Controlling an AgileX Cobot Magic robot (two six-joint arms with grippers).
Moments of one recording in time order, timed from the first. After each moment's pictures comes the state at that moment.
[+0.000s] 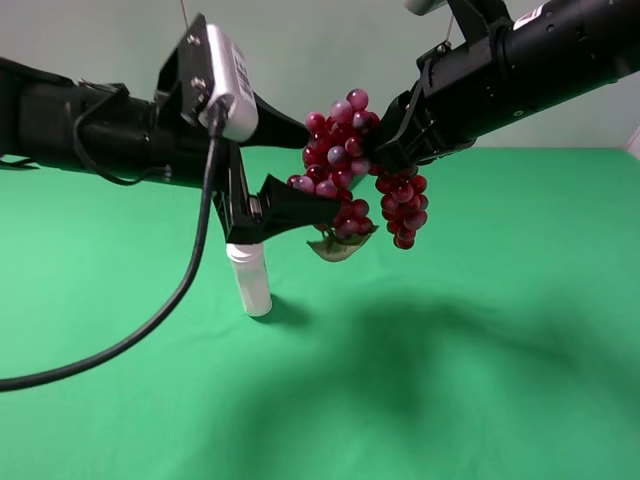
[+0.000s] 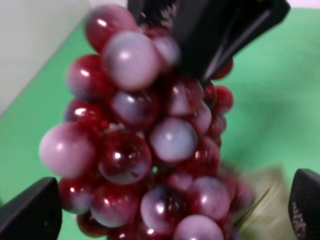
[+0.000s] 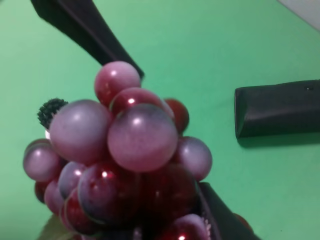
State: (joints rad) left arm -0.49 1.55 -0.77 -1.72 0.58 2.30; right arm 0.53 1.38 -1.01 0.62 0.53 -0.84
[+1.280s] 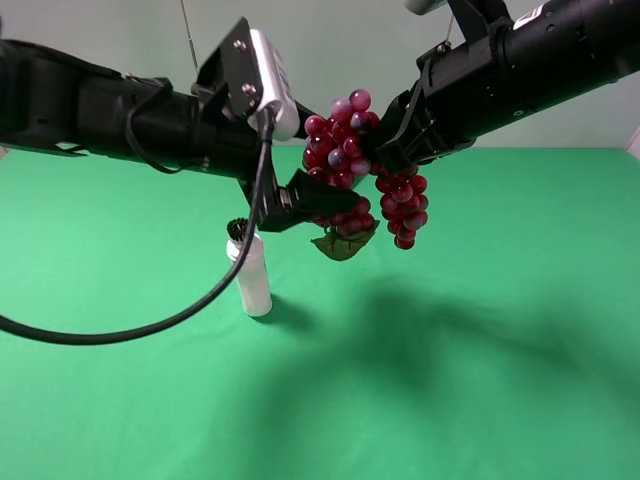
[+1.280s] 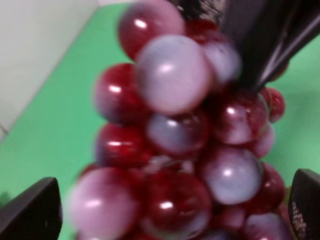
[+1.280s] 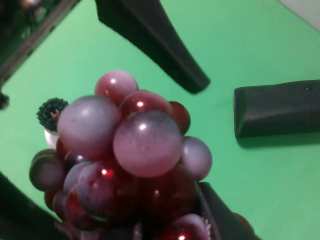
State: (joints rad) left arm -0.52 1.66 -0.88 -1.73 0.53 2.35; right arm 0.53 1.38 -1.01 0.62 0.53 -0.84
